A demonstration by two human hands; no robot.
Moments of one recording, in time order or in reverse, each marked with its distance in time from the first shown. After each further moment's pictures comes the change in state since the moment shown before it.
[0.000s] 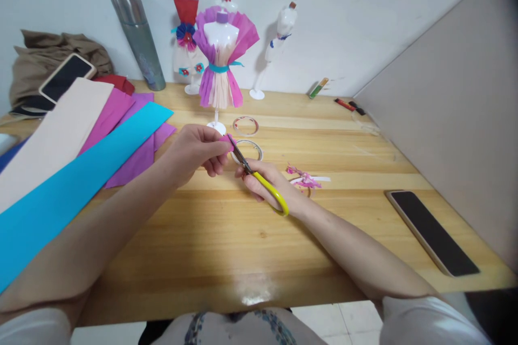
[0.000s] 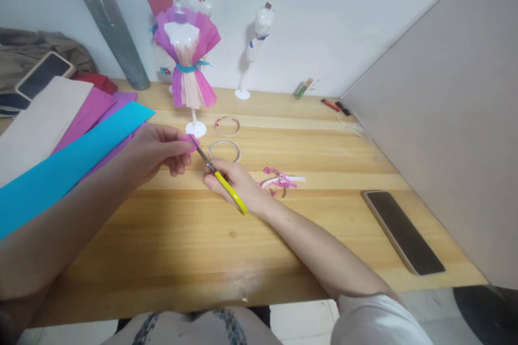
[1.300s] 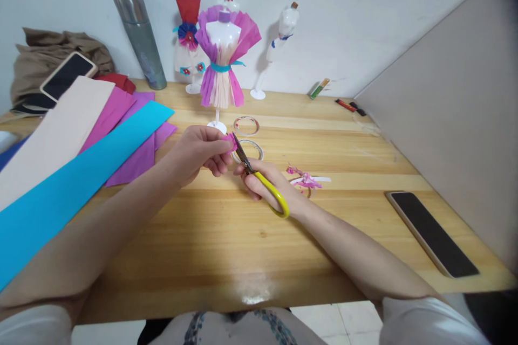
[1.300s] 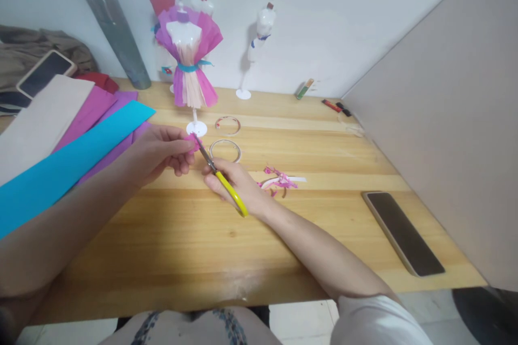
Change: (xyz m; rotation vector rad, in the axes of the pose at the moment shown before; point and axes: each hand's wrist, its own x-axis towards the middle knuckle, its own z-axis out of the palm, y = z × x) left_hand 0.000 0.001 0.005 -0.120 -0.018 -0.045; right_hand -0.003 0.002 0.002 0.085 -0.010 0.015
